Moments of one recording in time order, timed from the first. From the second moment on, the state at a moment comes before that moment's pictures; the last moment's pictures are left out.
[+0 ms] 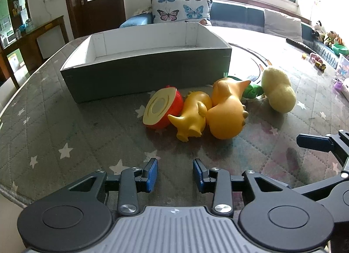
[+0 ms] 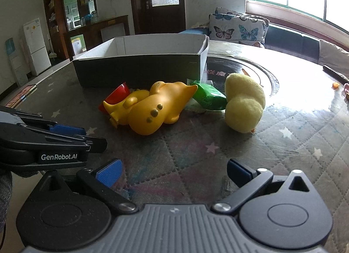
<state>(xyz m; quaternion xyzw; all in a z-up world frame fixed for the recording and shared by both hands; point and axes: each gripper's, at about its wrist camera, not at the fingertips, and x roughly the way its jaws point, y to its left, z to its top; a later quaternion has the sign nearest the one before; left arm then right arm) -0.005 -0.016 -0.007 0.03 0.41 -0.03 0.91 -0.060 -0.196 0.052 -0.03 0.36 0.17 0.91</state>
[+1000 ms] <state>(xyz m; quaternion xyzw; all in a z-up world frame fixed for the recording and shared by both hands) 0.011 -0.015 -0.007 0.03 0.42 -0.03 0.91 -0.043 -0.187 0.052 -0.04 0.37 0.19 0.91</state>
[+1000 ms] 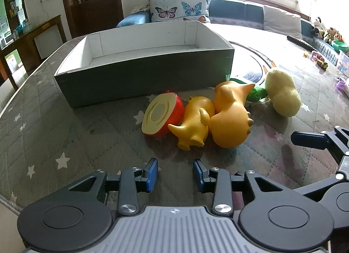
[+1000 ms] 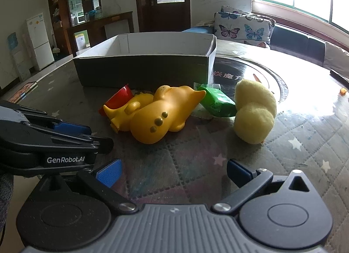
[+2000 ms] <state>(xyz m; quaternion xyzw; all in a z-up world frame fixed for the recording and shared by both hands) 0.033 0.002 0.005 0.02 0.42 -0.04 0.91 -0.022 -0.180 0.063 -0.03 0.36 0.21 0.91</state>
